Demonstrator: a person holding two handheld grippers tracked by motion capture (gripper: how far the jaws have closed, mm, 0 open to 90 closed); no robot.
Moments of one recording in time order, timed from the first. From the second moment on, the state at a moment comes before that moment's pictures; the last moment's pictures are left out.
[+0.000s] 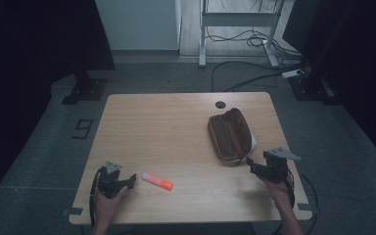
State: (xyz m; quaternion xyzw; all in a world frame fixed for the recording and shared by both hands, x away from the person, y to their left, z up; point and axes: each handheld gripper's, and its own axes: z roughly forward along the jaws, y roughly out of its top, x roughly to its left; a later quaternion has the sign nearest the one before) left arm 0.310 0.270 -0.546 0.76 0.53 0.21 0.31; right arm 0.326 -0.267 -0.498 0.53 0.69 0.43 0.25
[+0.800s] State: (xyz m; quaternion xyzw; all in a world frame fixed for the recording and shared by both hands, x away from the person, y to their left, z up) left arm 0.310 0.270 -0.546 0.76 0.53 0.21 0.31; right arm 0.368 -0.254 -0.500 0.54 0.68 0.43 0.24
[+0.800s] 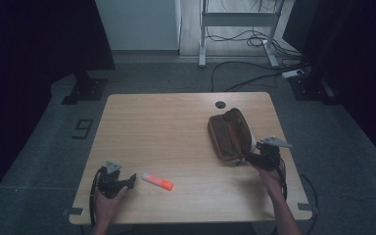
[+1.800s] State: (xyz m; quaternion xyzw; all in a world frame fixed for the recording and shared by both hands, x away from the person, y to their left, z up) left arm 0.310 0.270 -0.546 0.76 0.53 0.21 0.31; right arm 0.405 -0.249 -0.535 0.57 0.68 0.41 0.23
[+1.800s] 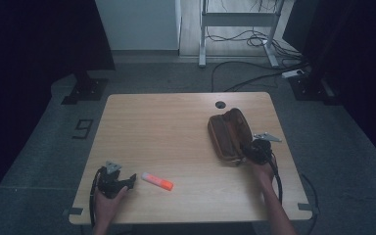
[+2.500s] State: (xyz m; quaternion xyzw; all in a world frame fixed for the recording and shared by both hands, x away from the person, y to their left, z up) left arm 0.310 0.270 -0.546 0.76 0.53 0.21 0.31; right arm 0.400 -0.259 -0.533 0.59 0.63 0.44 0.23
